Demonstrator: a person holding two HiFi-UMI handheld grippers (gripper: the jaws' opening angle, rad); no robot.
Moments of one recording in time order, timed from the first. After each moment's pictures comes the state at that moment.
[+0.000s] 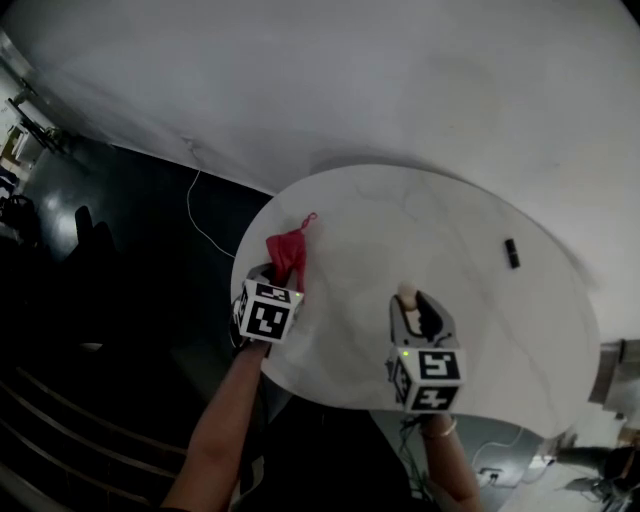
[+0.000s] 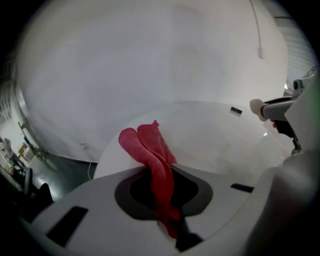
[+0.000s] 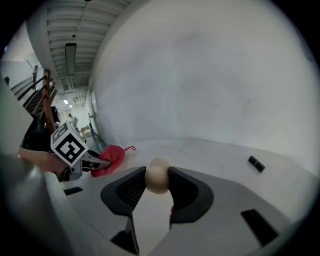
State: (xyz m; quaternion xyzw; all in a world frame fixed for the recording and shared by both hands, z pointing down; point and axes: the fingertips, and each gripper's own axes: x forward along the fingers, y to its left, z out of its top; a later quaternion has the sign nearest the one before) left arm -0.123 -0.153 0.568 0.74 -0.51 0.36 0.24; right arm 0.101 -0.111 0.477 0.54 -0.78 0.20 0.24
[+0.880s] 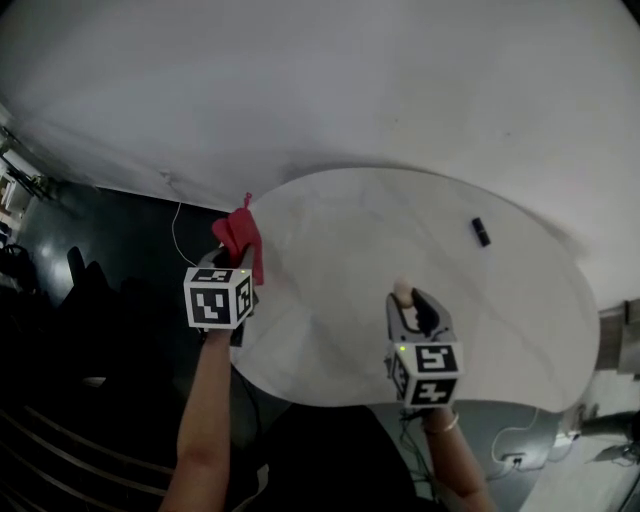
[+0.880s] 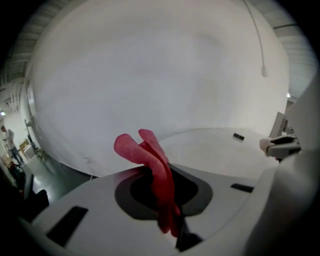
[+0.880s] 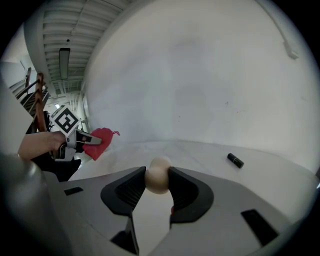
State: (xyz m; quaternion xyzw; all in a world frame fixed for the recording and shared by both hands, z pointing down) left arm -0.143 -0.194 0.477 0.75 -0.56 0.30 0.22; right arm 0.148 -0.098 0.463 0.59 -0.76 0.20 0.21
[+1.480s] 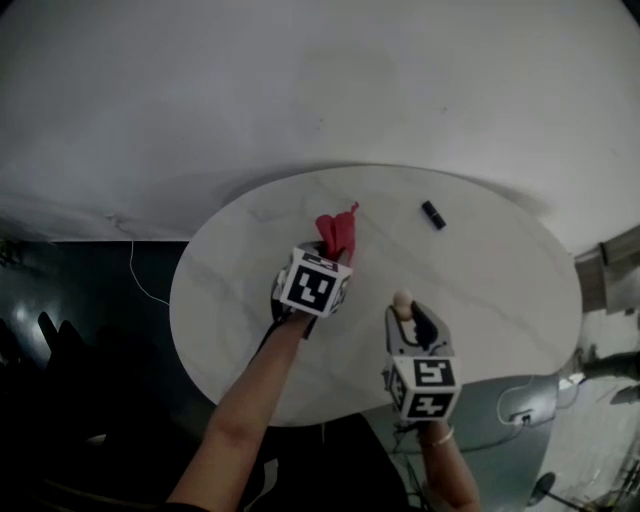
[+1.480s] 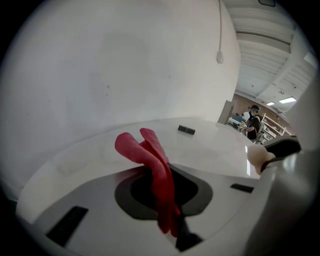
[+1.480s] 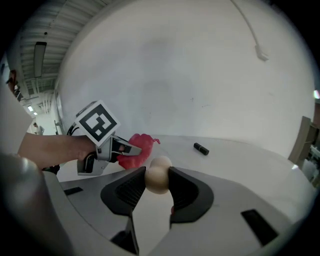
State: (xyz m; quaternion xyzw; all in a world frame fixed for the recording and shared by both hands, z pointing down) left arm 0.154 -0.212 0.530 0.87 -0.28 0.35 0.21; right arm 0.222 -0.075 0.468 0.68 -0.66 0.24 0.20
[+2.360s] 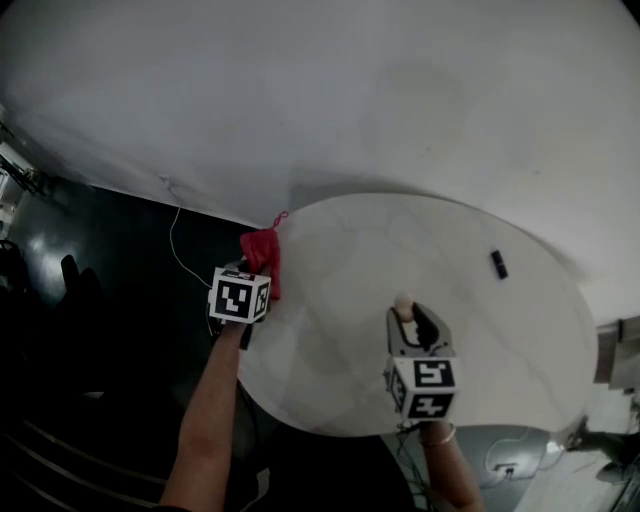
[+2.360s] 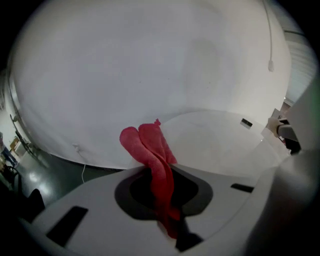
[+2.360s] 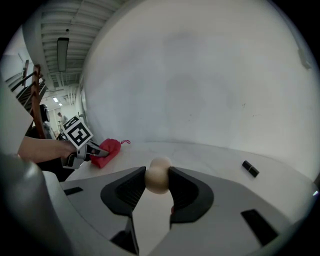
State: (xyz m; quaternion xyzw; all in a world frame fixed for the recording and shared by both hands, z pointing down) left arm -0.166 -0.246 0.557 0.75 -0.49 0.36 0.27; right arm 0.105 -0.145 0.466 0.59 -0.75 0.20 0.24
